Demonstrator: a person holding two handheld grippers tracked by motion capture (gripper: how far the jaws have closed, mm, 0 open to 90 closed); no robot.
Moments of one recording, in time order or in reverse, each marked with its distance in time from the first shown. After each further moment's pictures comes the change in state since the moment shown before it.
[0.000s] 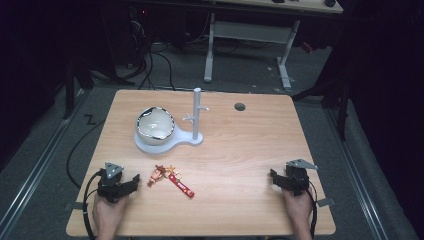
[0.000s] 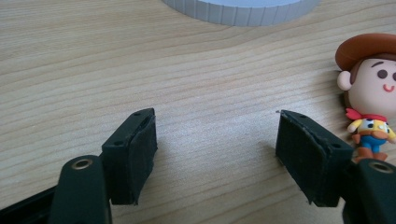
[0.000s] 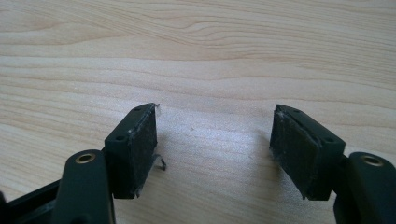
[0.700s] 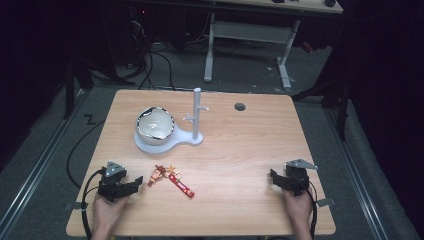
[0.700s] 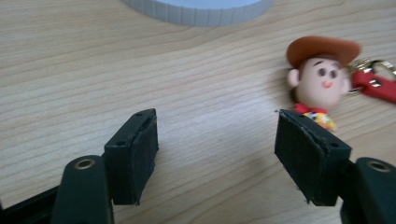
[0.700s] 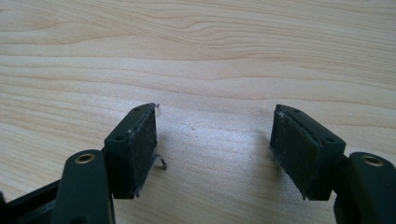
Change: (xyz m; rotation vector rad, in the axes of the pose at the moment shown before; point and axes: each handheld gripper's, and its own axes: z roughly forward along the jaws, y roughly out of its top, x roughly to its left) left arm -0.001 0.006 -0.007 0.011 -0.157 0.000; right arm 0.000 0.000 0.000 -0.001 0.001 -0.002
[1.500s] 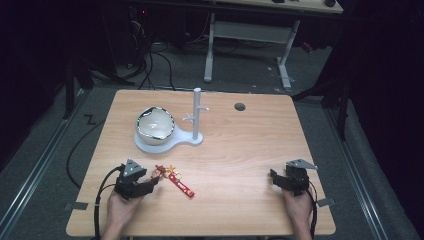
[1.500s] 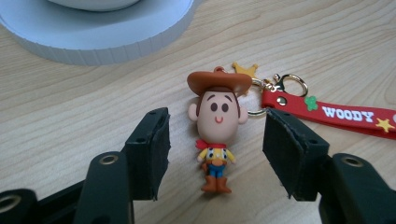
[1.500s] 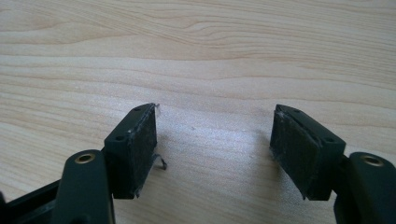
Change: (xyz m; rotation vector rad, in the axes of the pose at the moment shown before) left arm -0.043 0.021 0.014 0.017 -0.088 0.135; right arm 0.000 0.000 0.000 0.000 0.001 -0.001
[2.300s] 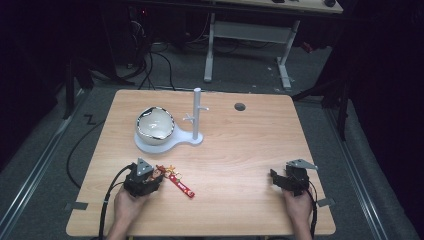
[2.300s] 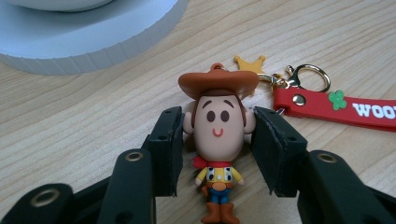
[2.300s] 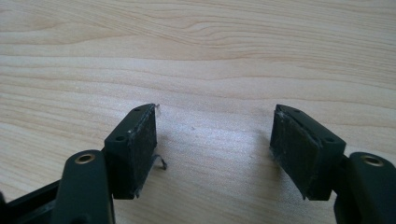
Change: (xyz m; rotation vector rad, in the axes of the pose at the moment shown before) left arm -0.010 0.001 0.022 0.037 0.049 0.084; right arm 0.000 0.000 0.000 0.001 0.002 0.005
